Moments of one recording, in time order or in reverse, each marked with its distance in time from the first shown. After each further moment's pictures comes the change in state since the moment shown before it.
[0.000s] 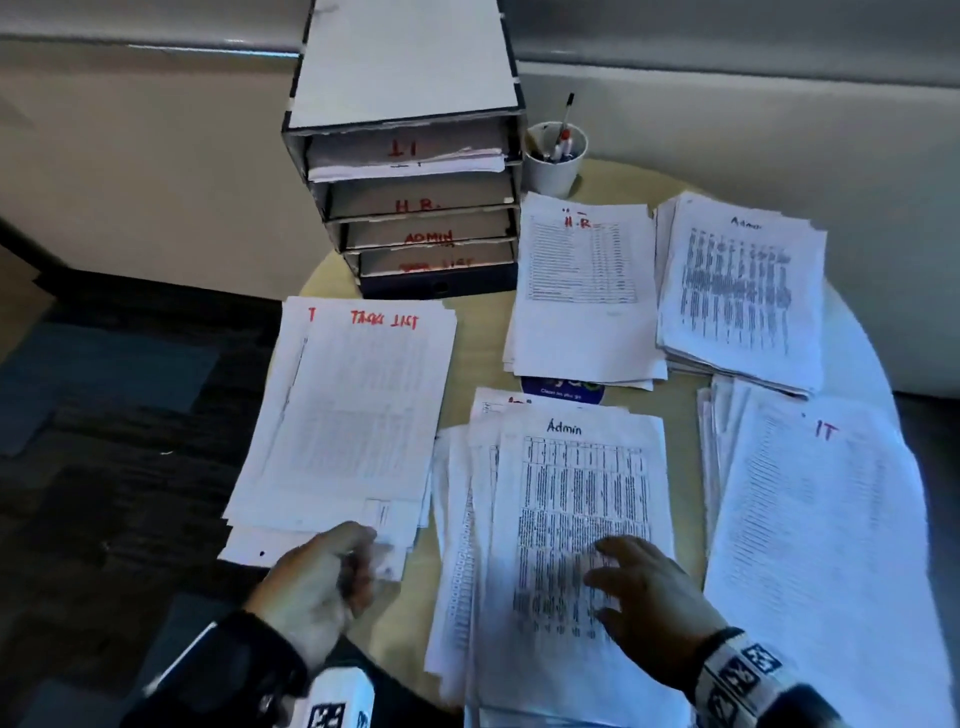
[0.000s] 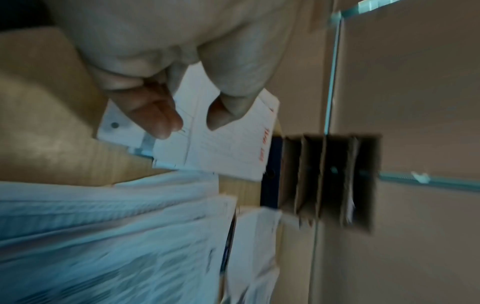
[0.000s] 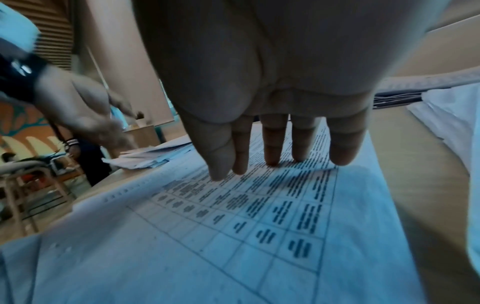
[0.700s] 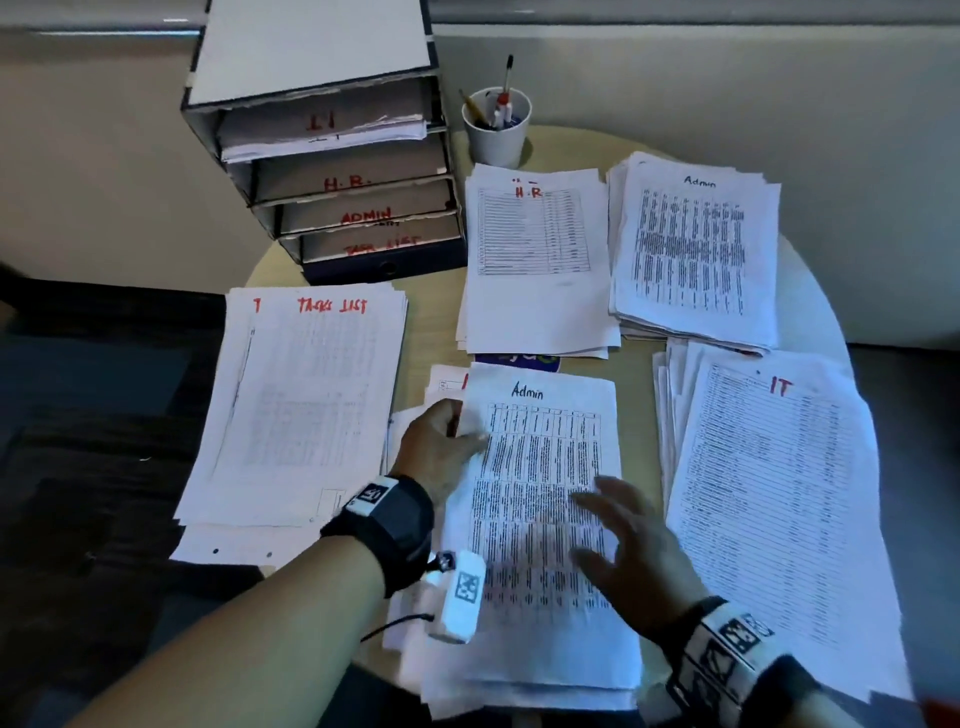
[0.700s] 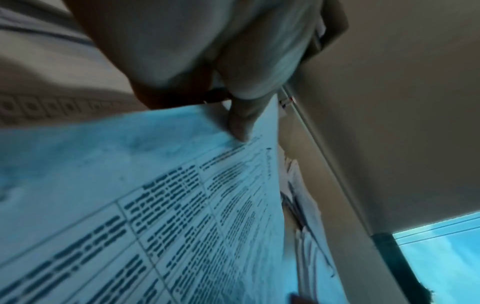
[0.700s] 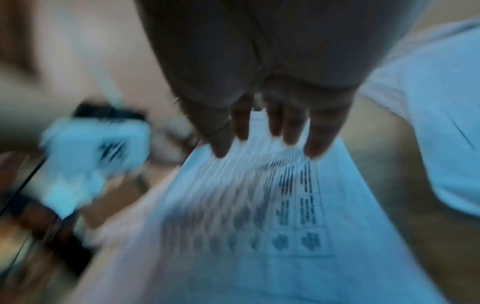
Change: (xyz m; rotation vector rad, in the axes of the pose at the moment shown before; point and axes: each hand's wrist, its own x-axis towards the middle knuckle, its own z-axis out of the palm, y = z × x) left_hand 0.060 -0.007 0.155 0.610 -0.198 0.589; right_hand -0.013 0.029 0.001 0.394 0.293 0.169
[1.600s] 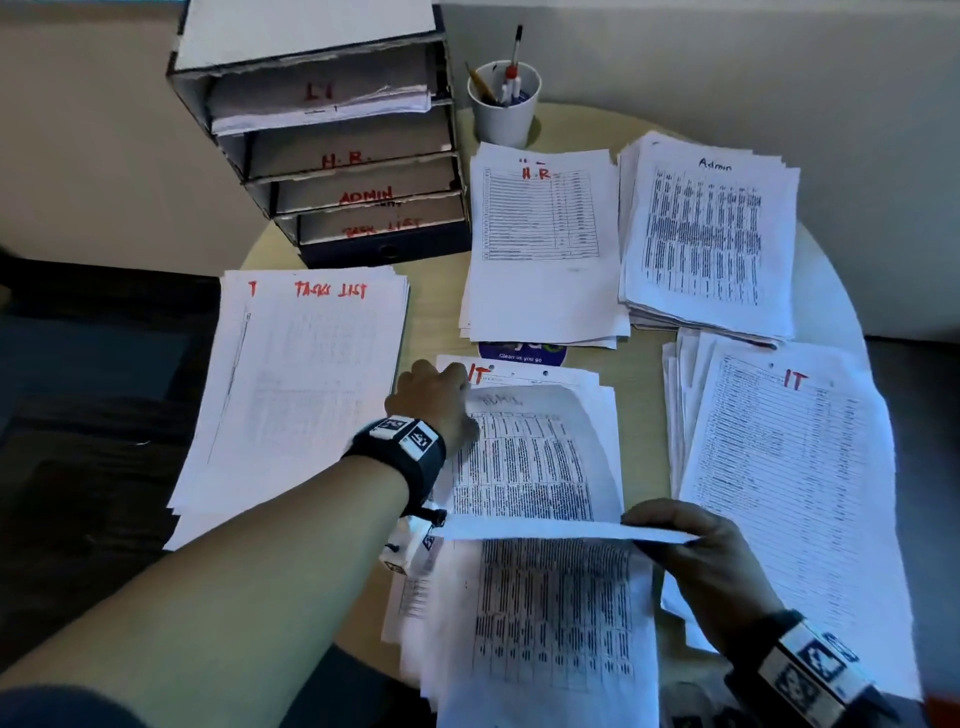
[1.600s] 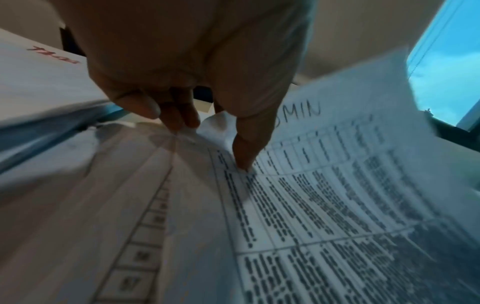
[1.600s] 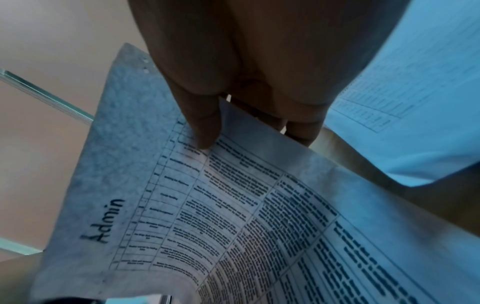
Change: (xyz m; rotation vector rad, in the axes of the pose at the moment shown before) left_hand 0.053 0.011 -0.006 1.011 0.024 0.041; right_hand -0.008 0.020 -0.021 0.885 0.140 0.200
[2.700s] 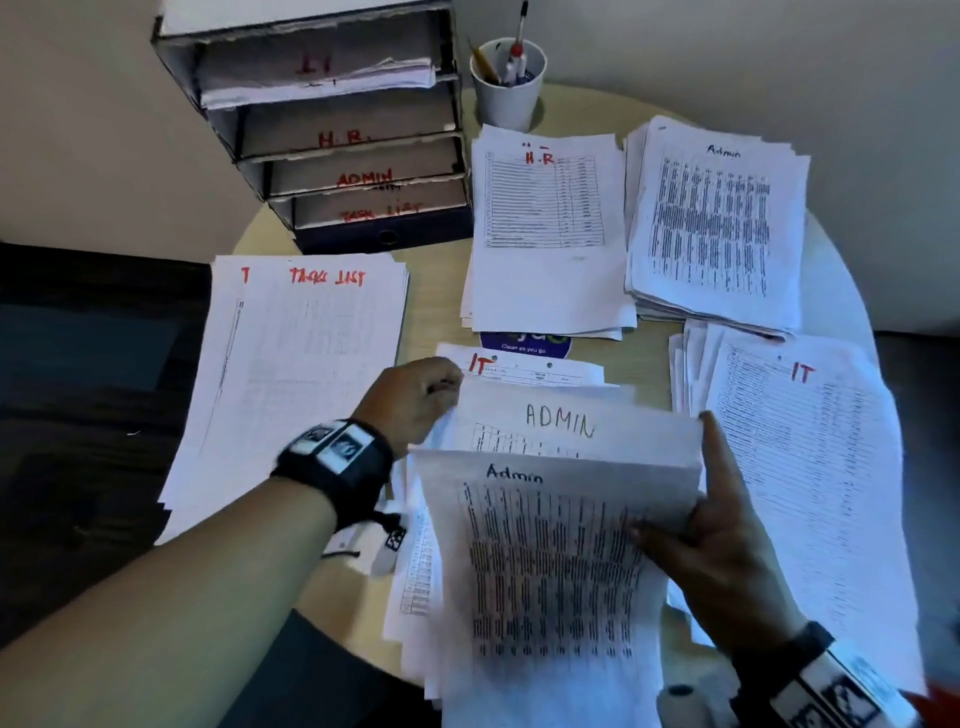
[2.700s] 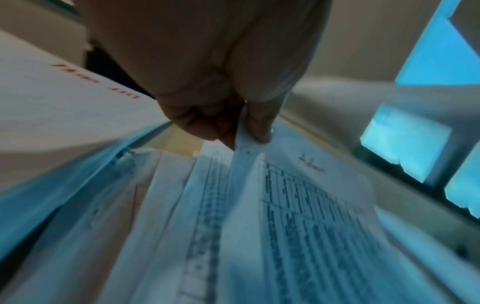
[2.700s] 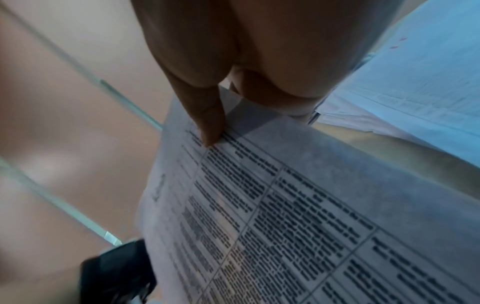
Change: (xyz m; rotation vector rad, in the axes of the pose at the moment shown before) left_hand -0.016 -0.041 -0.021 -0.489 0.012 0.301; right_hand -0.012 -0.026 0.019 0.088 -0.041 -0.193
